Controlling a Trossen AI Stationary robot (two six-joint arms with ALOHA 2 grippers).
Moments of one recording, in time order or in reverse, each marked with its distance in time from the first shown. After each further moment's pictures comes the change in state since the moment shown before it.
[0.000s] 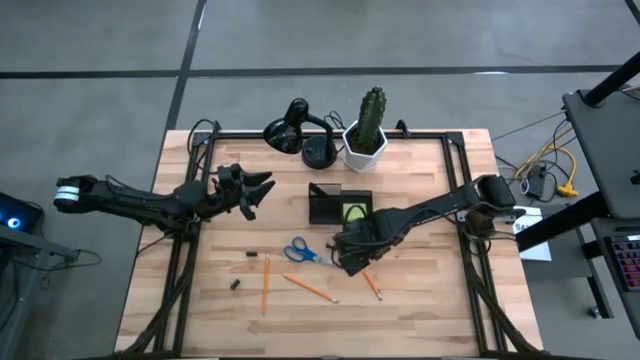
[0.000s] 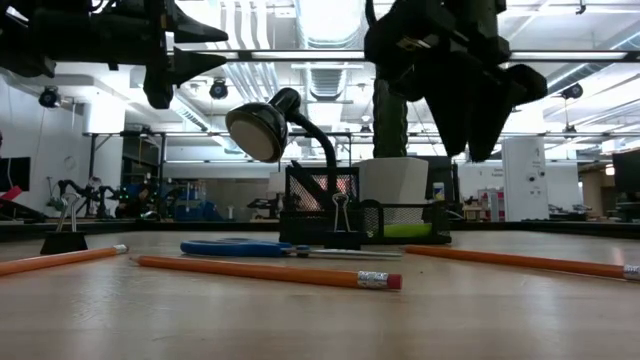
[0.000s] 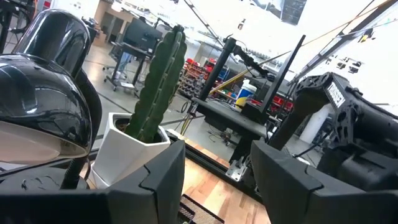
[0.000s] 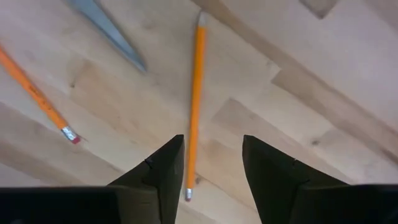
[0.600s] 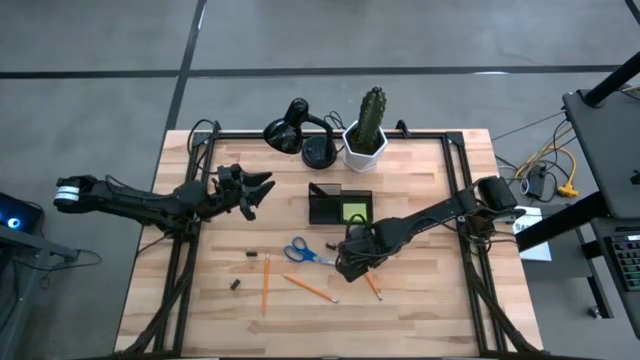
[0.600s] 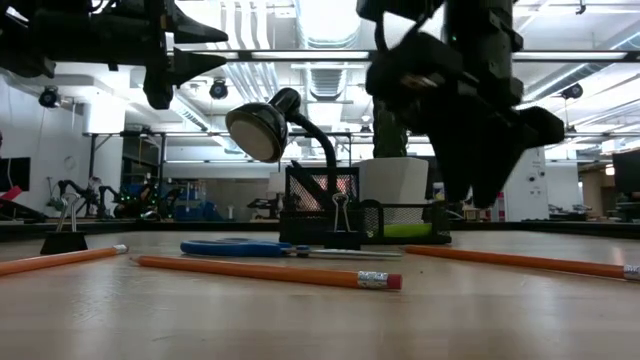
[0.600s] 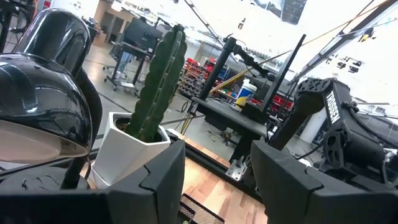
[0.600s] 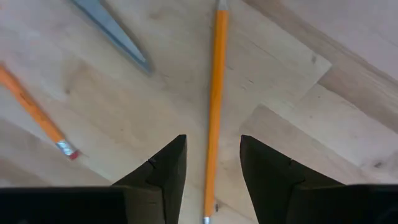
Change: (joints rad) left arm 0.000 0.000 -0.001 0.000 0.000 0.000; right arm 0.035 0.000 -0.174 0.263 -0.002 0.077
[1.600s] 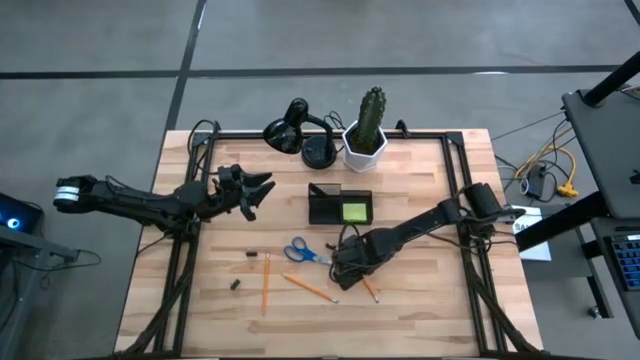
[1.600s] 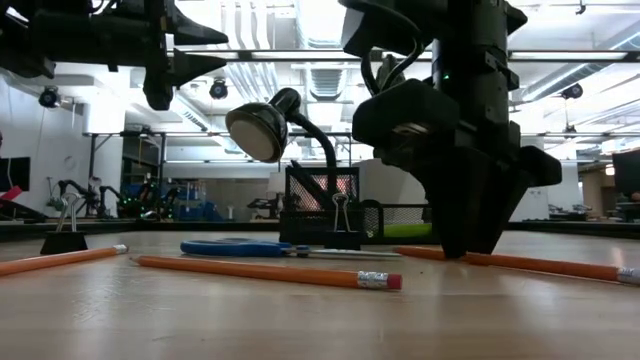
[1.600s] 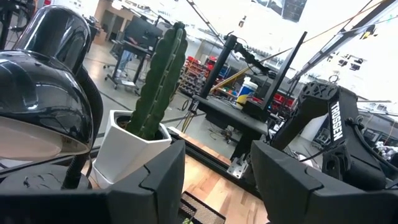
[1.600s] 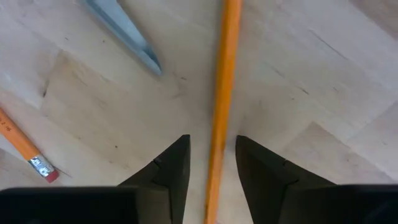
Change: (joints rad) left arm 0.000 0.000 -0.001 -0.009 0.000 0.000; right arm 0.023 0.144 0.007 0.108 -0.020 -0.018
